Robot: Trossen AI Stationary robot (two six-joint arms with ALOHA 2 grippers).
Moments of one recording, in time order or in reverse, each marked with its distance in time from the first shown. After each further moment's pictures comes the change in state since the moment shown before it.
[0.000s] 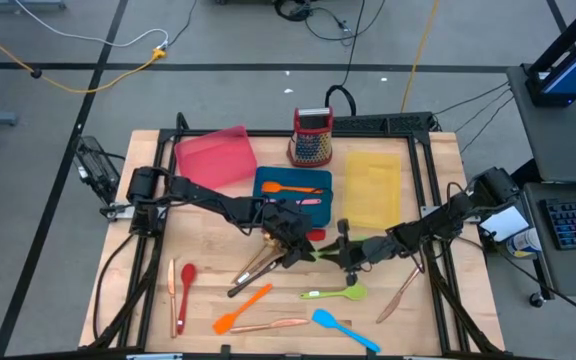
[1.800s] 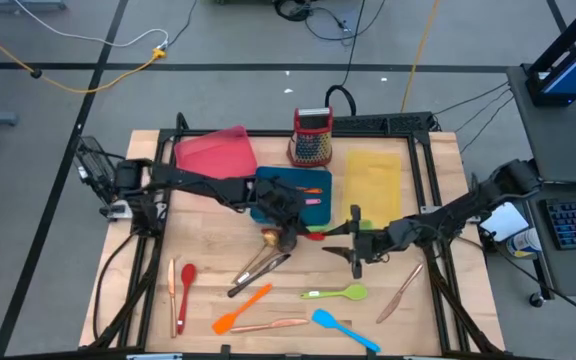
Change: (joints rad) left arm 0.123 -0.145 0.000 -0.215 -0.037 0.144; right arm -0.005 -0.267 0.000 0.087 0.003 -0.156
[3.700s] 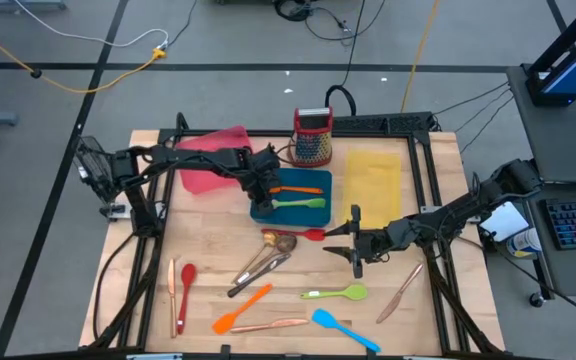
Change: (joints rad) left arm 0.275 -0.005 -0.001 -0.578 -0.015 0.286; right arm -0.001 -0.012 -0.001 -0.055 -0.003 0.000
